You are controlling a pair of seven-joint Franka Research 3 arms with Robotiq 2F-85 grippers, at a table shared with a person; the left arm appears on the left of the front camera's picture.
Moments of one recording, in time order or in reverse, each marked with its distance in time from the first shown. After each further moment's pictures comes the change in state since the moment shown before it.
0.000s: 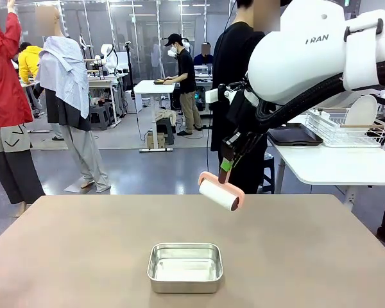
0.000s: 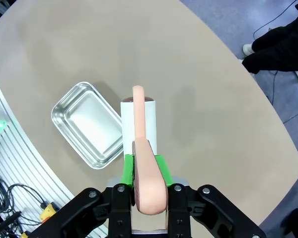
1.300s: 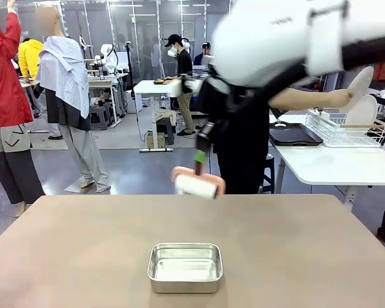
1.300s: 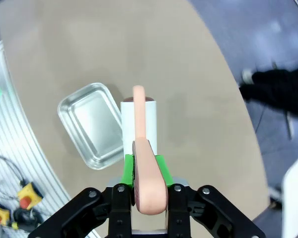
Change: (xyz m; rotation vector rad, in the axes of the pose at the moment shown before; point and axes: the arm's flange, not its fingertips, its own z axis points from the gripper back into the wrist) left arm 0.000 0.000 0.000 0.000 0.000 0.000; right arm 0.068 0.060 0.005 0.003 0.059 0.335
